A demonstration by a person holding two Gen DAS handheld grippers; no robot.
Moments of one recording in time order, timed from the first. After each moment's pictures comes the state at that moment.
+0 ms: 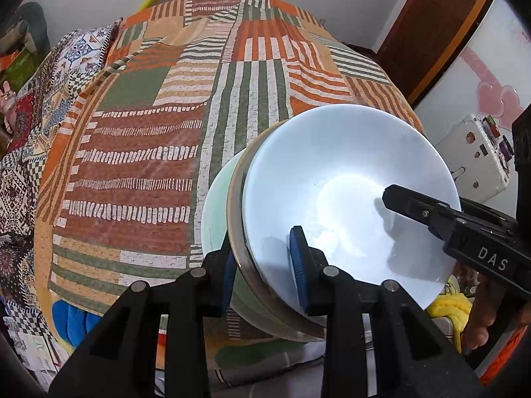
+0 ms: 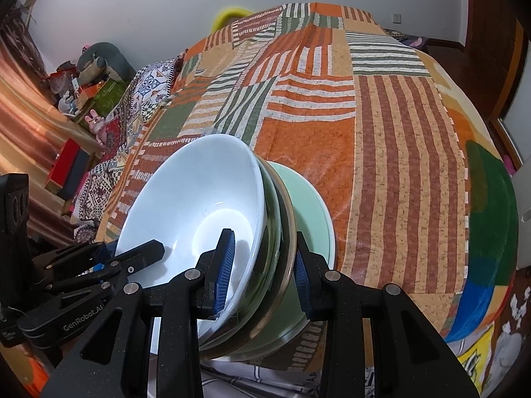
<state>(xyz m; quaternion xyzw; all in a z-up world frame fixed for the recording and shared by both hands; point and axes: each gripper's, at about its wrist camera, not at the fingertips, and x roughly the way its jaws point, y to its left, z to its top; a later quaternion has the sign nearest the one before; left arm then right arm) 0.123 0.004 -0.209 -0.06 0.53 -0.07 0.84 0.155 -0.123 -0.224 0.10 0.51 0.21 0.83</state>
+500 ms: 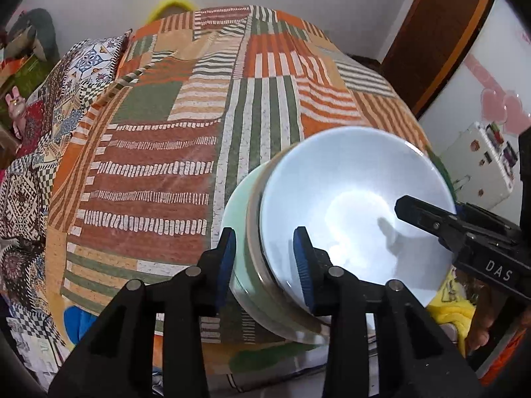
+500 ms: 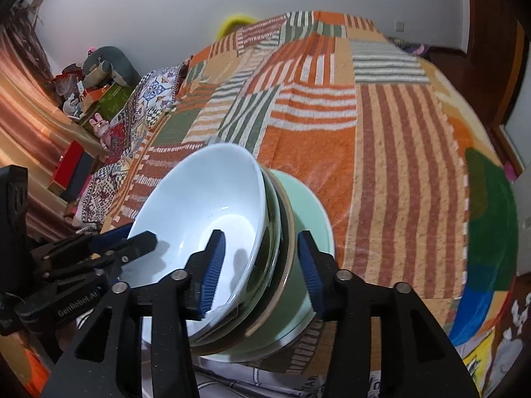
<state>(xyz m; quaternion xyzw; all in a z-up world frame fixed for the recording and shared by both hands) 0.118 0.014 -0.193 -0.06 0.51 -0.05 0.86 0.145 -0.126 -0.213 0.10 0.48 0.21 0.85</state>
